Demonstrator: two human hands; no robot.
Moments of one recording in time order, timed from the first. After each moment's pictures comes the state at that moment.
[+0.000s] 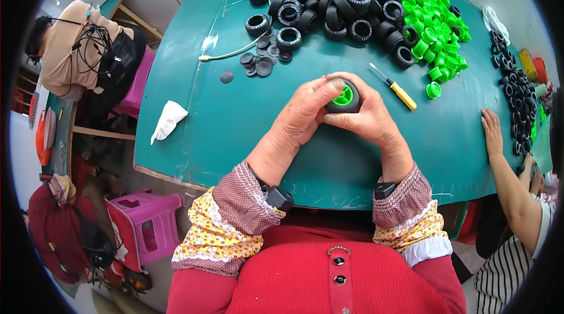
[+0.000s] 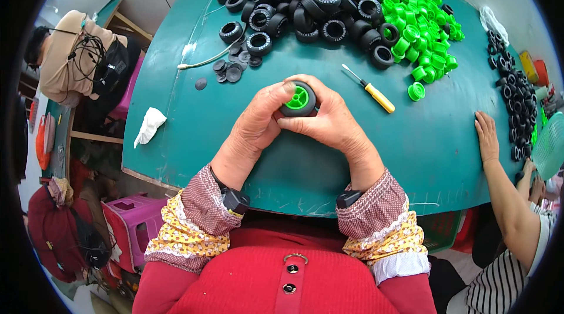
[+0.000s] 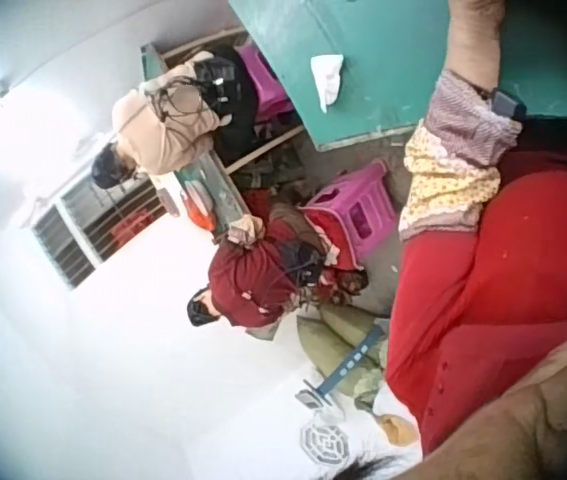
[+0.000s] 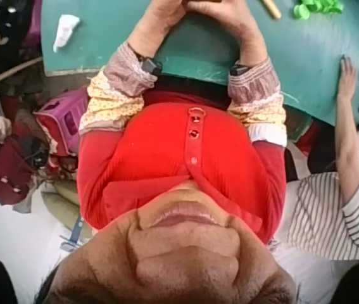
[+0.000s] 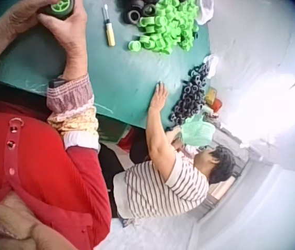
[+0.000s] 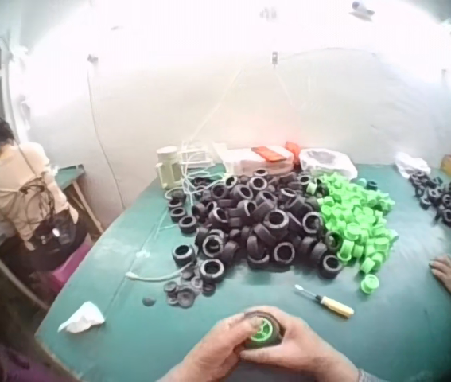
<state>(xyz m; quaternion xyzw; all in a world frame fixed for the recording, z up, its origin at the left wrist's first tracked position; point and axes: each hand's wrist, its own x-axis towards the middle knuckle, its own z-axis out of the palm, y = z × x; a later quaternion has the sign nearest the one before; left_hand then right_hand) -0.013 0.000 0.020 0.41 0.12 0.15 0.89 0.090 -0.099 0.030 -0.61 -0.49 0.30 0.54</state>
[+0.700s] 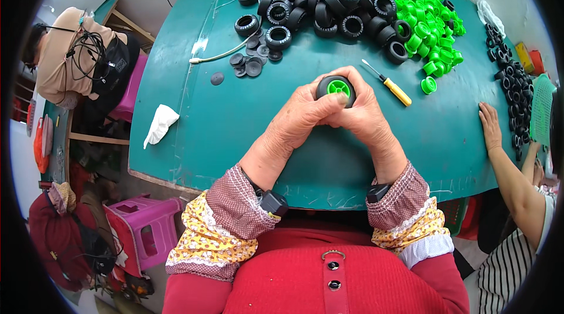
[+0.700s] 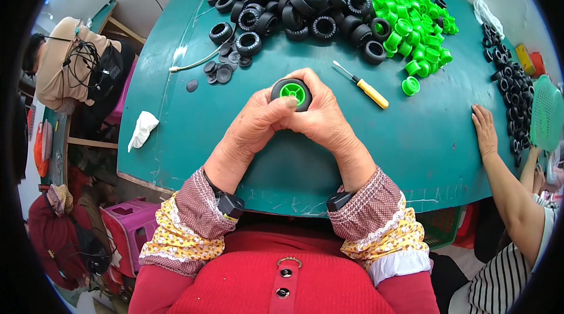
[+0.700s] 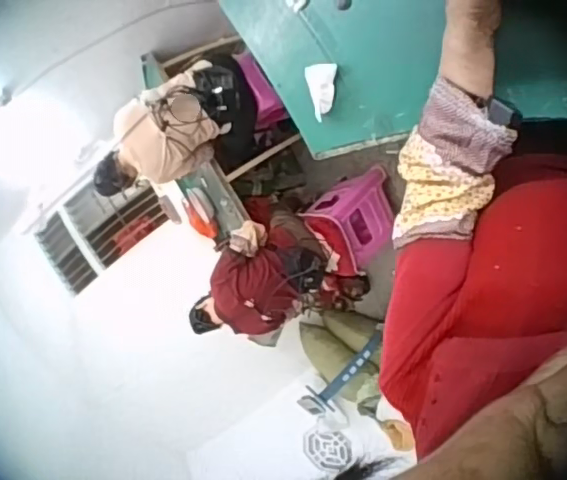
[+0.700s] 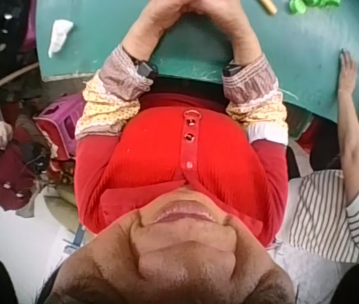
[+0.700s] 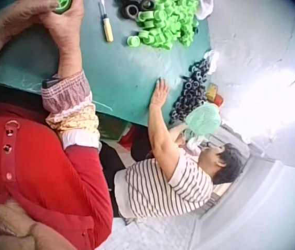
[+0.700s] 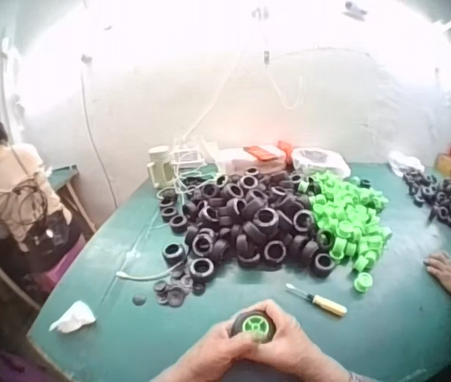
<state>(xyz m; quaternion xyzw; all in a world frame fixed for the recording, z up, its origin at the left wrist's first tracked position) -0.019 -0.002 0.019 0.47 0.10 0.09 0.87 0.085 -0.100 0.027 -0.60 -0.38 0.36 0.60</state>
